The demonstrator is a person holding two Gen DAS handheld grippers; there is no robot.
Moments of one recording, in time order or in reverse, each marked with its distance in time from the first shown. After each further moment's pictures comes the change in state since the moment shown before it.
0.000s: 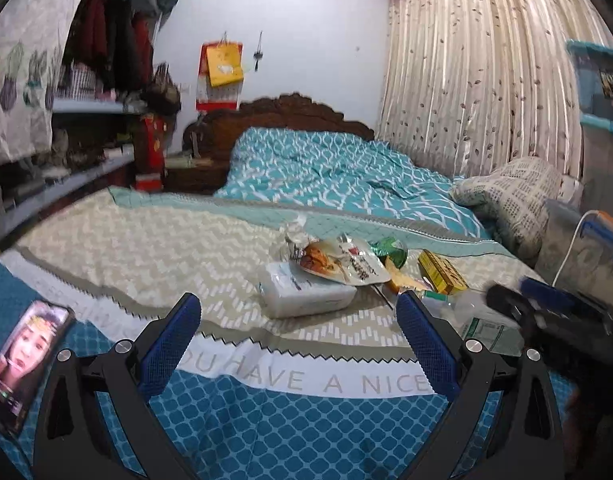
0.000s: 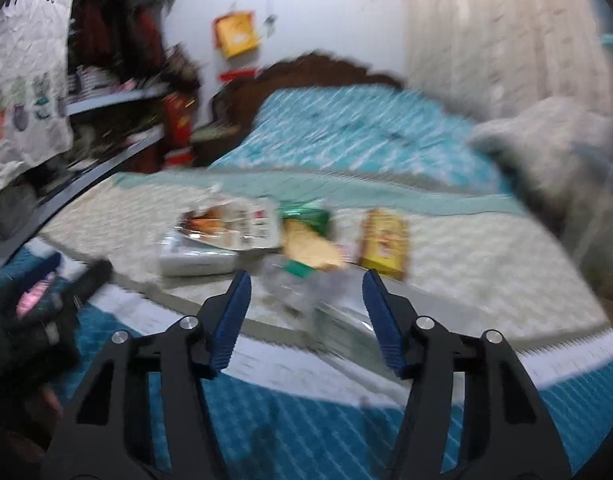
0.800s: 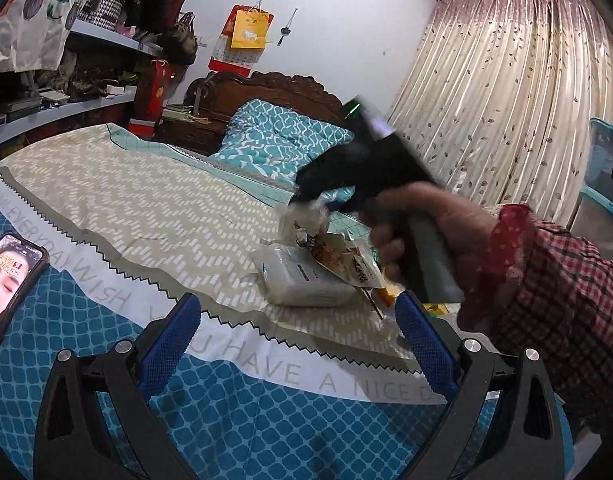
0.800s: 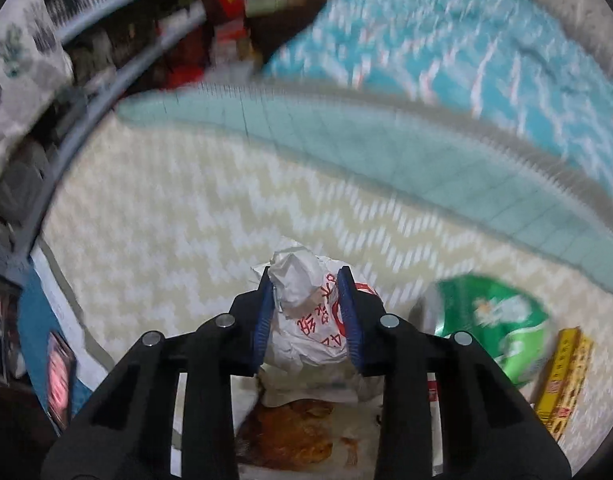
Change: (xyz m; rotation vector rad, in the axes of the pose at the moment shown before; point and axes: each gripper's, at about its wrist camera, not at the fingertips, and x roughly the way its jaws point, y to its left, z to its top) left arm 0.007 0.044 -0.002 -0.230 0.051 -0.116; right arm 0.240 0.100 0.139 -0.046 0.461 0.204
